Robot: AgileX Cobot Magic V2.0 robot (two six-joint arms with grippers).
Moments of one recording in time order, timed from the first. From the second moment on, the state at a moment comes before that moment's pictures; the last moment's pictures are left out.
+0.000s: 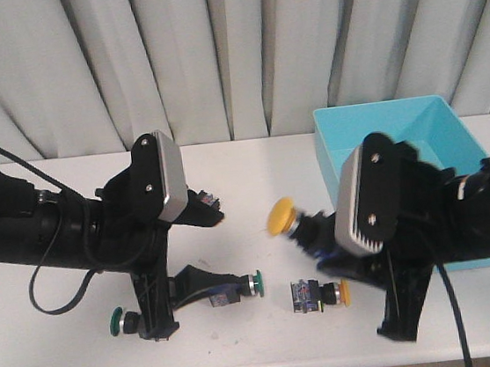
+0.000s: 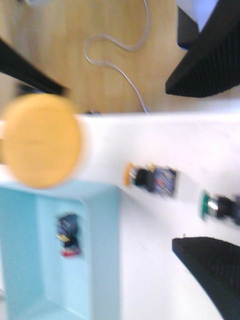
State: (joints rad) left arm -0.39 1.49 -1.00 -1.07 0.76 1.68; right arm 0.41 1.19 -0.86 0.58 0.66 -1.25
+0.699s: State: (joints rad) left arm -0.39 1.49 -1.00 -0.83 0.58 1.41; right arm 0.02 1.75 -1.31 0.08 0.79 -0.22
